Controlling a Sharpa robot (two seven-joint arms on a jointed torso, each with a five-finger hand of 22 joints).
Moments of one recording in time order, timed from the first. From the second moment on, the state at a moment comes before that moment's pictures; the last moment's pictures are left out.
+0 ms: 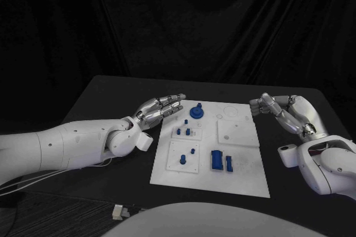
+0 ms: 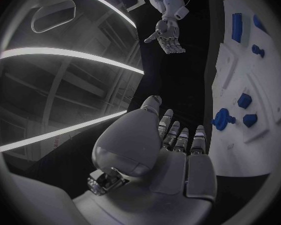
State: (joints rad) left arm 1.05 -0.86 -0.21 1.39 -0.08 0.13 0.68; left_hand 1.51 0.23 -0.15 0.17 0.61 0.40 0.10 0.15 0.05 0.06 0.08 0.24 0.03 0.00 0.07 0.00 0.00 0.16 0.01 0.18 0.01 0.03; right arm 1.15 -1.06 -0.21 1.81 -0.64 -0.77 0.46; right_hand 0.87 0.21 -0.40 0.27 0.06 0.93 0.18 0.08 0.06 0.81 0.17 0.33 0.33 0.83 0.15 0.34 0.13 0.16 0.84 0.25 0.10 0.63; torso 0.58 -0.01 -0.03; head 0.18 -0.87
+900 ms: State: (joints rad) left arm 1.05 -0.81 -0.07 1.50 -0.05 -0.31 0.60; left_hand 0.51 0.05 -0.01 0.02 0.21 0.14 0.00 0.01 0.00 0.00 0.01 0.06 0.00 0.00 0.01 0.00 0.00 0.06 0.00 0.02 0.01 0.00; right arm 1.07 -0.82 -0.03 1.61 -0.22 -0.77 0.49; right_hand 0.01 0.00 0.00 0.00 0.00 0.00 0.00 0.00 0.00 0.00 0.00 0.00 0.00 0.00 0.00 0.00 0.00 0.01 0.01 0.00 0.00 0.00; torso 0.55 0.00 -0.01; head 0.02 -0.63
